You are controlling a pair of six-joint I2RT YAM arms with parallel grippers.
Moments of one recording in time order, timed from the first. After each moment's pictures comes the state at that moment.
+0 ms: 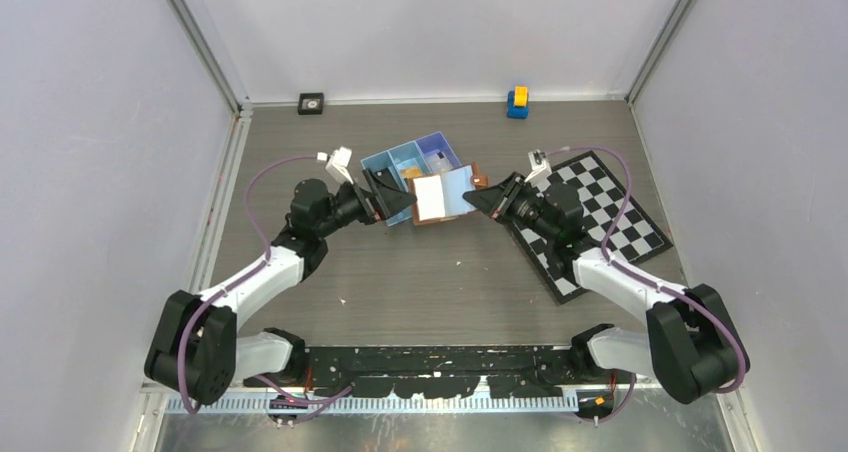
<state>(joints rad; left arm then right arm) -0.37 1.20 0.58 0.50 0.50 -0.86 0.40 1.19 0.51 0.58 -0.38 0.93</state>
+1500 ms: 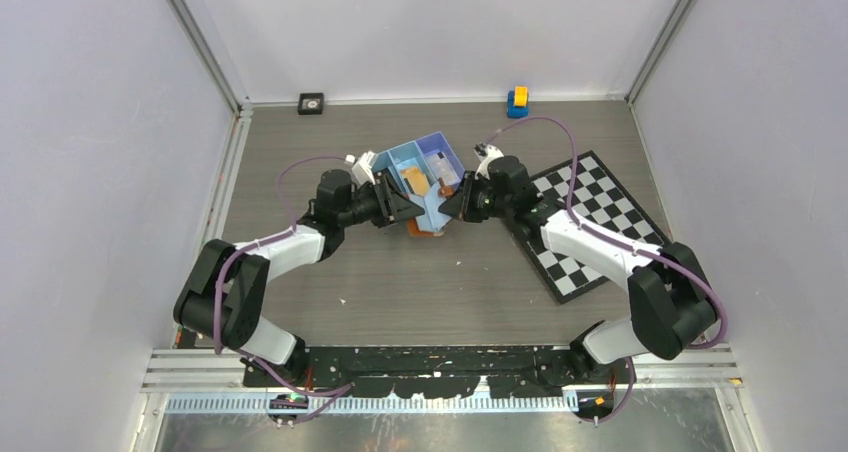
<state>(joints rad) -0.40 1.49 0.67 0.49 0.62 -0.84 0.59 1.43 0.86 0.08 -0.26 0.67</state>
